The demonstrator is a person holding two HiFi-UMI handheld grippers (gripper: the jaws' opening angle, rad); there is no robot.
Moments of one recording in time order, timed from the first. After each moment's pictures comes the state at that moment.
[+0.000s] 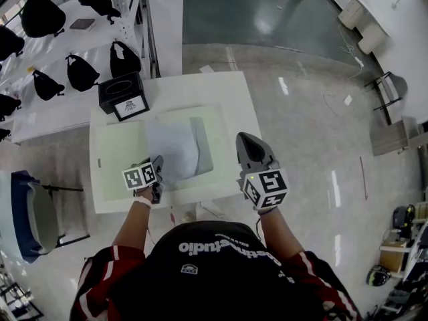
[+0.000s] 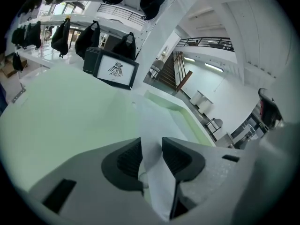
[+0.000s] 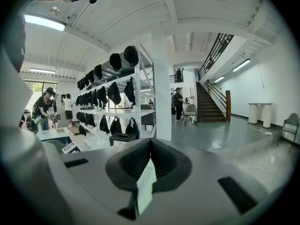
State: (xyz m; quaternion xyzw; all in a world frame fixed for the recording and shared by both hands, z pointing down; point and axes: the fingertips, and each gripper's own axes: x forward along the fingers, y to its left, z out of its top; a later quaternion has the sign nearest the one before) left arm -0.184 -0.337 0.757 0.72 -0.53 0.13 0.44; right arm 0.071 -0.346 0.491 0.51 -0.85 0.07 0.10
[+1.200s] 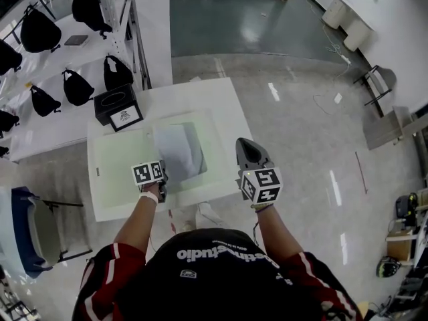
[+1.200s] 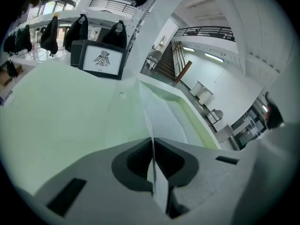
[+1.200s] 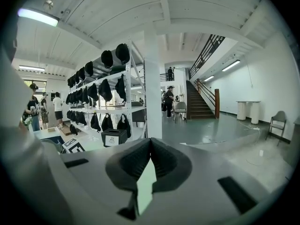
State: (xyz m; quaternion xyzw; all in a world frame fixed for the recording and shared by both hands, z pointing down) left arm -0.147 -0.346 0.775 0.71 -0.51 0.19 0.45; right arm 0.109 -0.328 0.518 0.56 -0.82 0.09 0.11
